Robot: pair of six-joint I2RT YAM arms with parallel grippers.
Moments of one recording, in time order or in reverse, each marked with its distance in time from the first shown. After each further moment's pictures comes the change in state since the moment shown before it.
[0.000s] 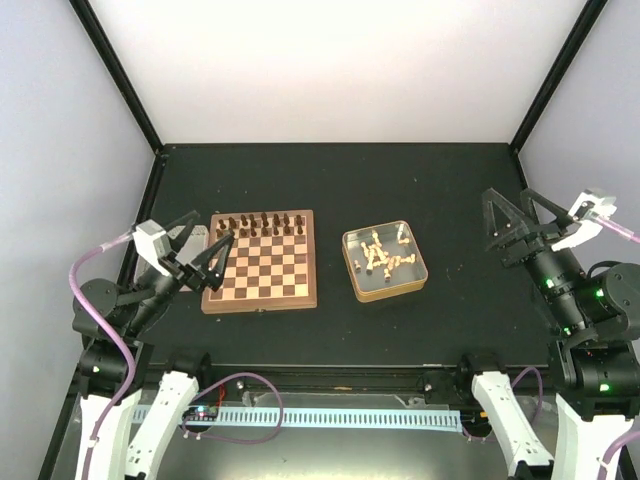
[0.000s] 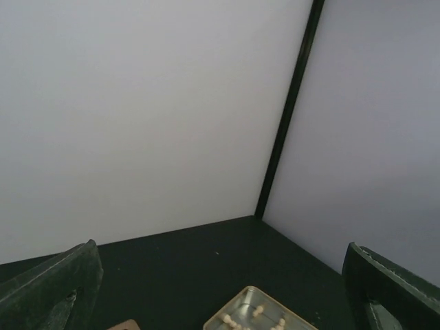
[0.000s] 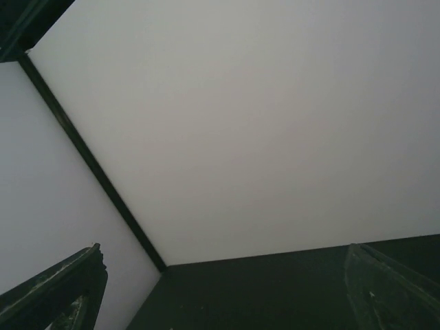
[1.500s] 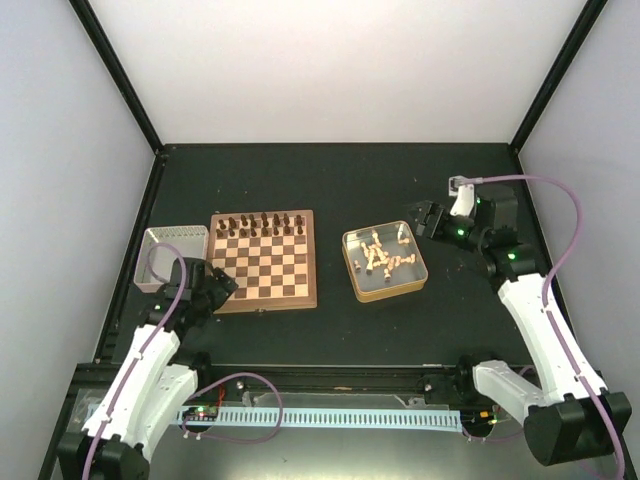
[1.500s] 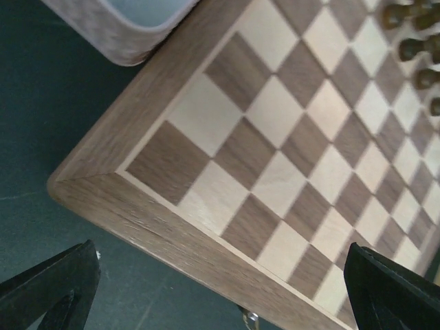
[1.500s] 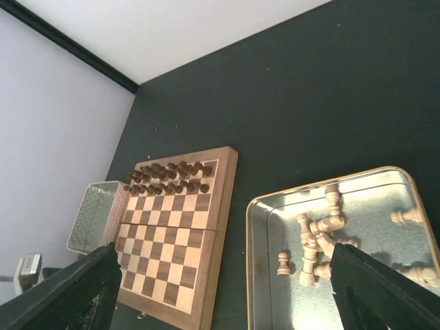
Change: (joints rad) left arm 0.028 0.264 -0.438 -0.449 -0.428 -0.672; right arm 0.113 0.396 -0.406 0.147 -0.211 0.014
